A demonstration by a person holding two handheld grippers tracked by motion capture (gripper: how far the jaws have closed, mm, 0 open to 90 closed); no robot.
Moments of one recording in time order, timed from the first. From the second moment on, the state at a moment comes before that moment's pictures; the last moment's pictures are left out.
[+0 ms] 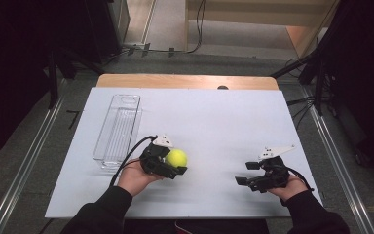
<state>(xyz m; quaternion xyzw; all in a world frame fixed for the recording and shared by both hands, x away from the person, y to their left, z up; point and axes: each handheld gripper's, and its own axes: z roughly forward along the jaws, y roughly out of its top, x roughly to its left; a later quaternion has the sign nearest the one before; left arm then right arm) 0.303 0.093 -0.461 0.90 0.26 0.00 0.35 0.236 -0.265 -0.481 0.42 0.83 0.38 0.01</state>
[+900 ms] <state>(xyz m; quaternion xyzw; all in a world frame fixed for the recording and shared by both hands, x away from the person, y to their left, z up) 0.303 0.095 -0.438 0.89 0.28 0.02 0.36 0.236 -0.265 -0.481 0.41 0.83 0.38 0.01</state>
